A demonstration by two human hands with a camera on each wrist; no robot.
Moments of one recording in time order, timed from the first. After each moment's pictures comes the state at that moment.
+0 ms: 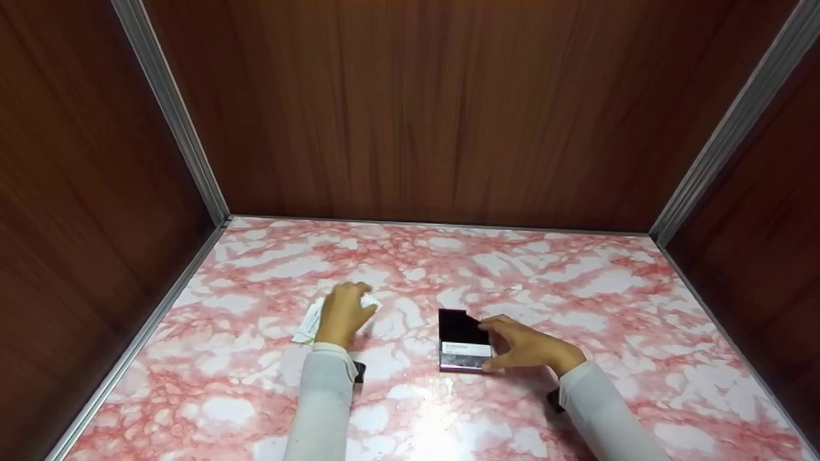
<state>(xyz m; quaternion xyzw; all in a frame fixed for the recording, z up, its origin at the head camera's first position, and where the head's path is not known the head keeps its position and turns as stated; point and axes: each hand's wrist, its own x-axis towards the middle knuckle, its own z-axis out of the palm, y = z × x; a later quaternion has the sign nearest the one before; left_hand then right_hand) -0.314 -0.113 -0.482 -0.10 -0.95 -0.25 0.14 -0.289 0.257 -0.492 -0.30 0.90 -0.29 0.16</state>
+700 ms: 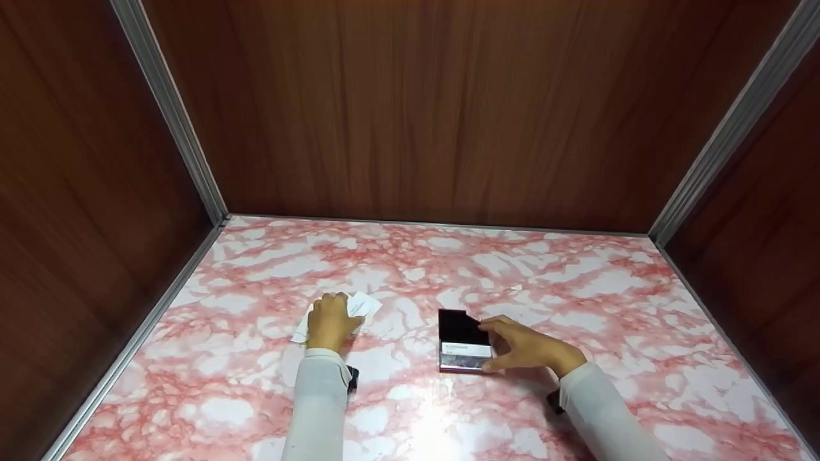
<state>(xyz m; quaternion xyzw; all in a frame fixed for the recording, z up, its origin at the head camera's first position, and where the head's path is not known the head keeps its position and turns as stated) -0.307 -0.129 -0.496 0.01 -0.97 -0.22 0.07 -0.288 0.257 -0.491 -0.29 0.89 -0.30 0.17</state>
